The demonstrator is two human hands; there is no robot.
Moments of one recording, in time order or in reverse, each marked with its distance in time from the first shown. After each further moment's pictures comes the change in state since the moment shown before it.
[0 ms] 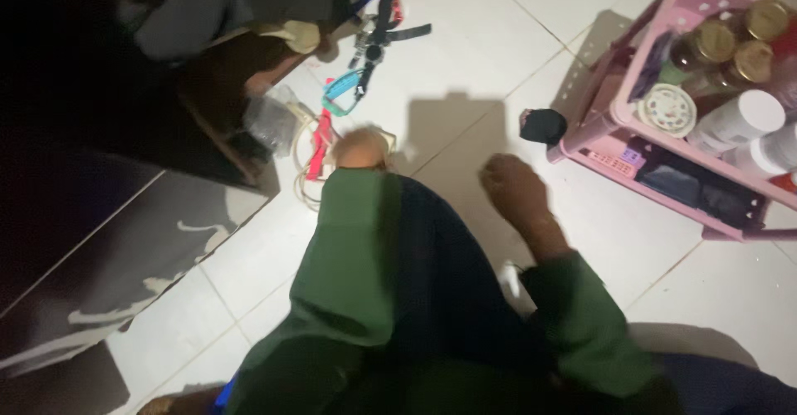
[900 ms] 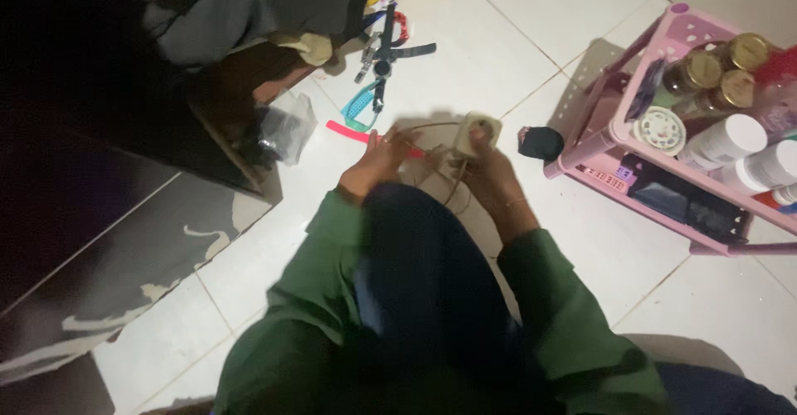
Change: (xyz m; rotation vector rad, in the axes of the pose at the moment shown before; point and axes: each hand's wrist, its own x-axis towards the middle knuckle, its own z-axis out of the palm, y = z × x) left_hand 0.036 -0.031 0.058 0.045 0.583 1.014; right_hand 0.051 -0.046 0.018 1.542 -0.135 0.330
